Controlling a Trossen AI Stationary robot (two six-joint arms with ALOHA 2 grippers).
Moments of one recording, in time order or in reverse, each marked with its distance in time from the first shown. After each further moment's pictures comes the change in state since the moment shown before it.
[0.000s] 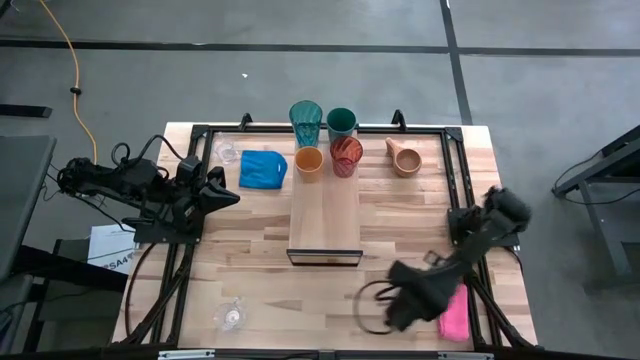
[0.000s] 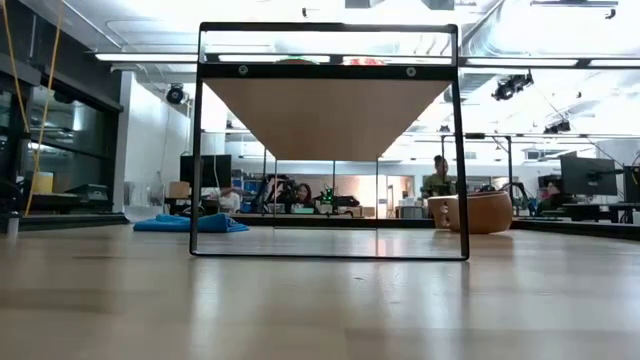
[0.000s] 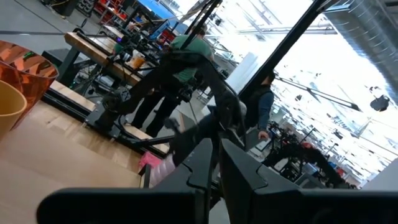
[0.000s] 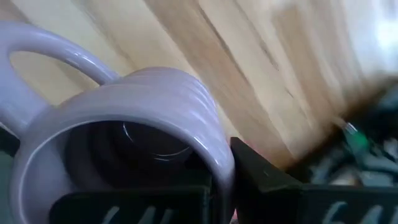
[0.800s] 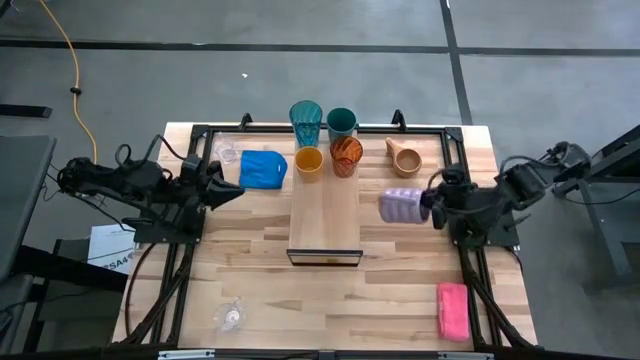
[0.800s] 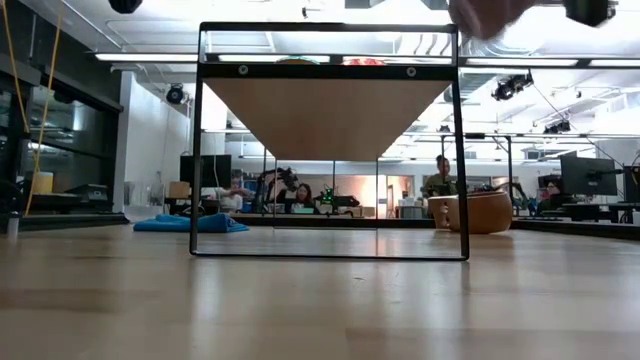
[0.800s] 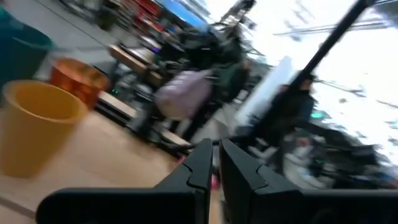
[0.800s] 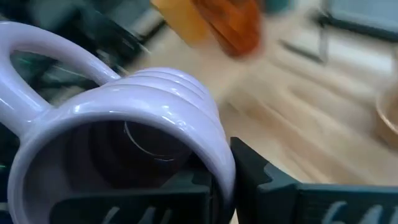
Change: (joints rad) left arm 0.000 0.009 0.000 -0.060 -0.150 0.066; right arm -0.239 -1.057 -0.576 0.583 0.663 -0.319
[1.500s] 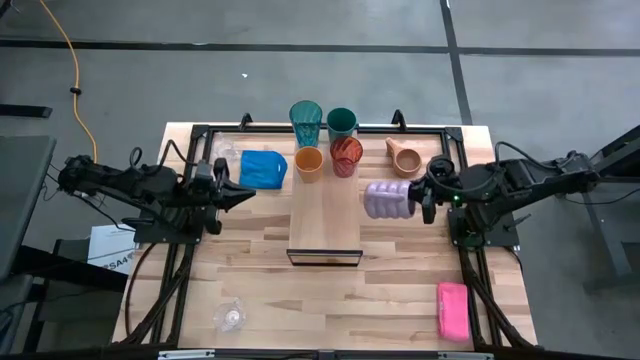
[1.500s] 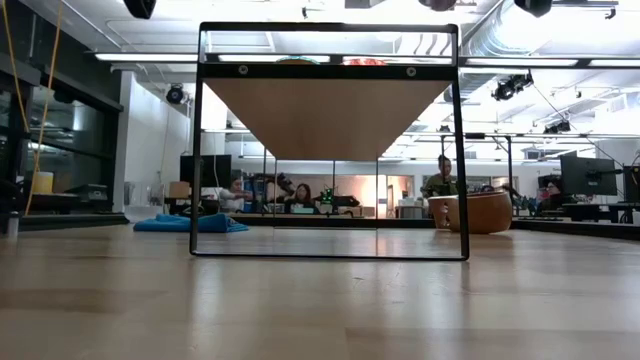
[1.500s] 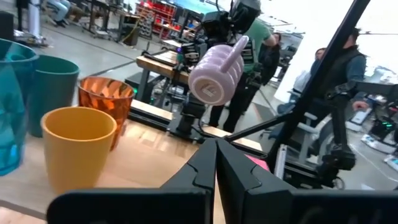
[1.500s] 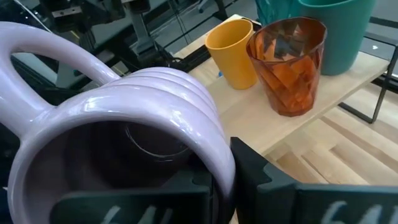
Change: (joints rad) left arm 0.000 0.091 0.000 0.024 -0.064 0.245; right arm -0.235 0.038 0.000 0.298 -0.234 -0.361
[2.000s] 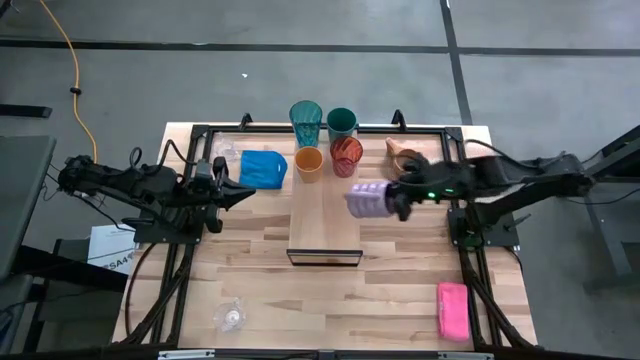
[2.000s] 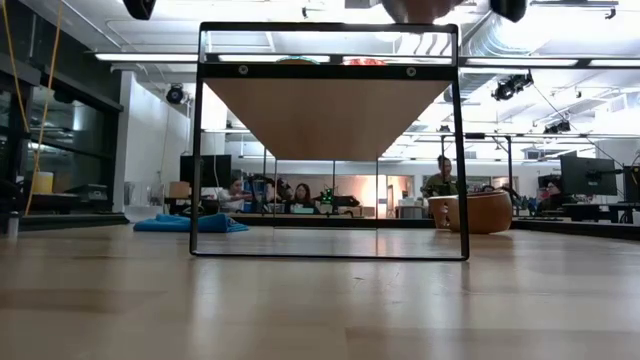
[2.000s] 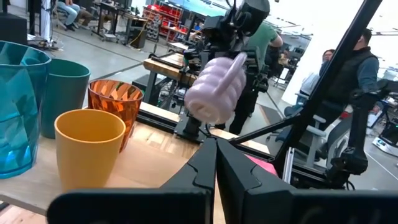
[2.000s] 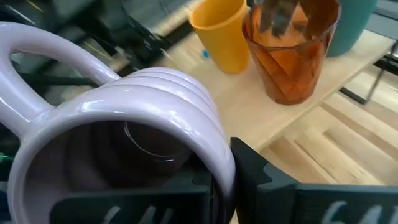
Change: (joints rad) left arm 0.000 0.000 0.000 -0.001 -0.026 0.004; right arm -0.109 0.228 0.150 -0.100 -0.087 0.027
